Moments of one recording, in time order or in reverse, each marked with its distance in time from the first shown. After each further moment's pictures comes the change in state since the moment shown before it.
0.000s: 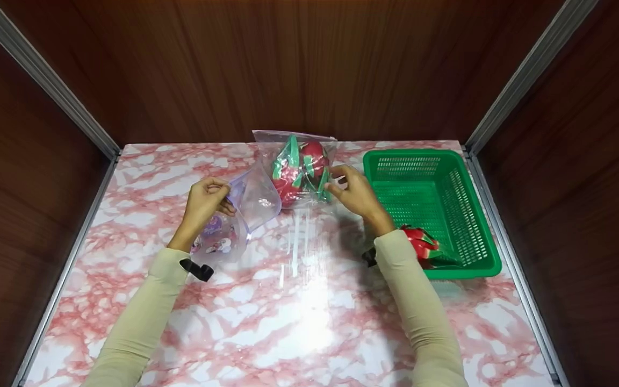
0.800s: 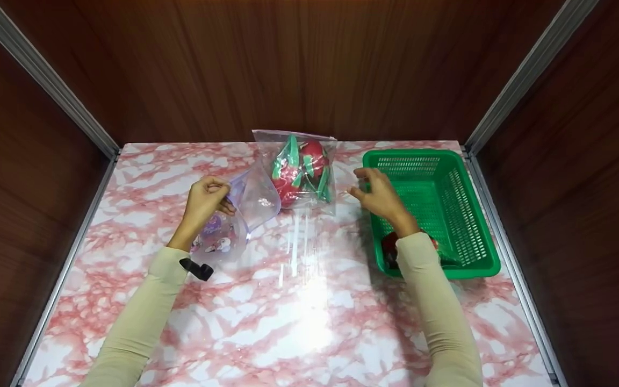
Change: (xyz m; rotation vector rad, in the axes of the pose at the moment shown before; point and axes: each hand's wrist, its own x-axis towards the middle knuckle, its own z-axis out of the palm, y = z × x) left_hand 0.000 0.001 0.001 0.017 0.000 0.007; right_hand -0.021 0.024 -0.039 -0.035 -0.048 0.069
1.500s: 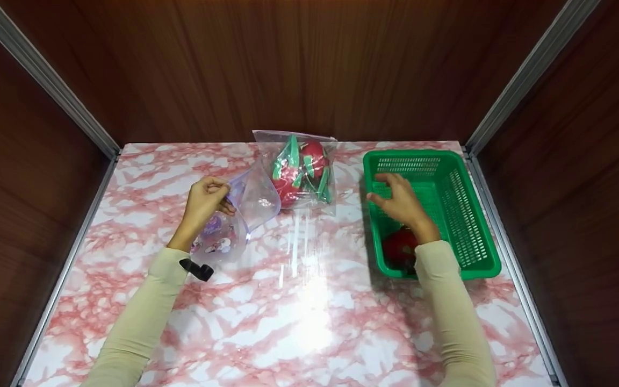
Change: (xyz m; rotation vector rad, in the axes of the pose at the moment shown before) left_hand -0.001 0.001 -0.001 -0.010 -0.003 0.007; right_hand -0.026 0.020 -0.029 -0.059 0.016 0.010
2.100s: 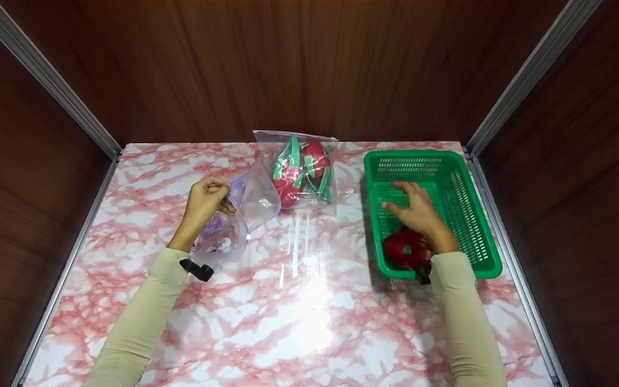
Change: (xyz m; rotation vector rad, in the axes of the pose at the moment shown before) left_hand -0.001 0.001 0.000 0.007 0.003 -0.001; right_hand -0.027 0.022 -0.018 -0.041 -0.032 0.049
